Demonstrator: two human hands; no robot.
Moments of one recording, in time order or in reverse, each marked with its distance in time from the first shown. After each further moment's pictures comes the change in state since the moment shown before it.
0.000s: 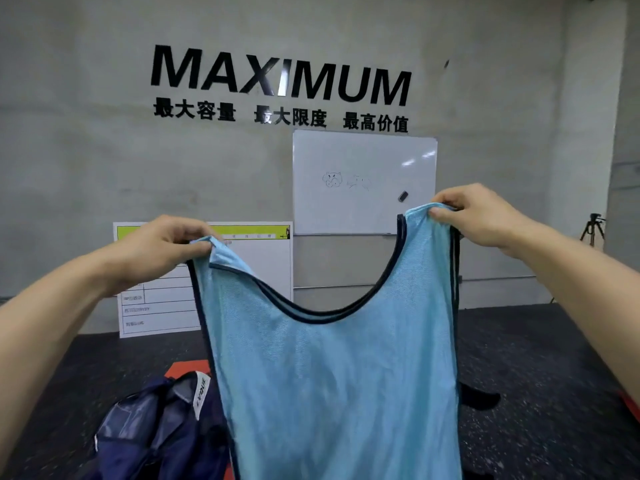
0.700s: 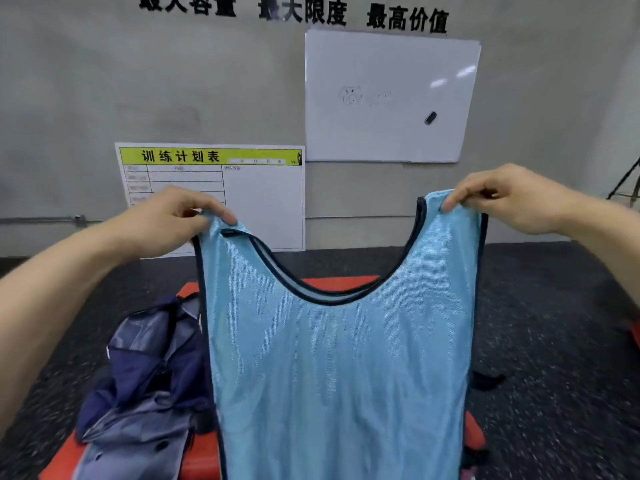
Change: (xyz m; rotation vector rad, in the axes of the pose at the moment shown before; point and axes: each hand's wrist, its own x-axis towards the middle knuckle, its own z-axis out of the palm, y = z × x) left_hand 0.005 -0.078 0.069 0.228 -0.047 -0.112; right_hand -0.019 0.087 0.065 -0.111 -0.325 -0.114
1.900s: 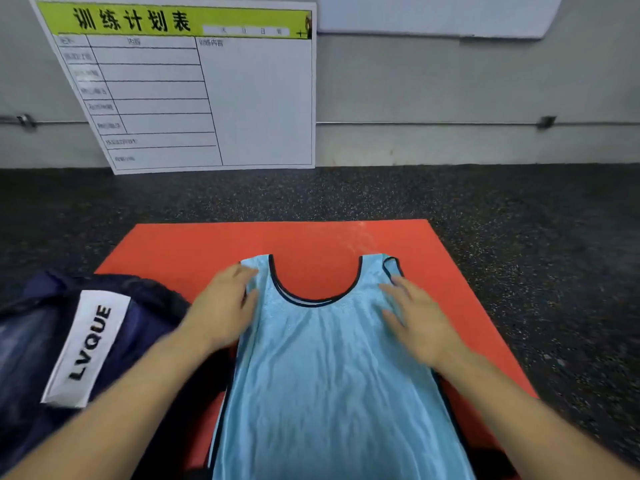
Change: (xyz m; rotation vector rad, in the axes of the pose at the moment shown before) left_hand 0.176 -0.322 0.384 0.224 -0.186 -0.195; right_hand 0.150 0.202 0.531 0.047 -0.257 0.176
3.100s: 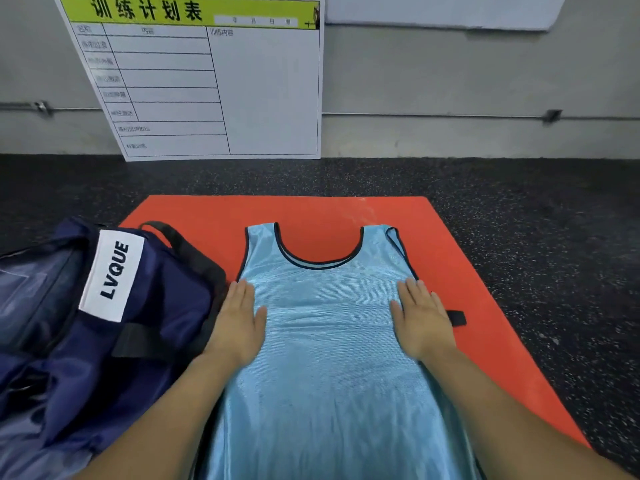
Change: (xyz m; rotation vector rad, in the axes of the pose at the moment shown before) left_hand -0.097 0.004 0.104 0.067 -0.057 -0.244; right_hand -0.068 0.011 0.061 -0.242 -0.109 0.297
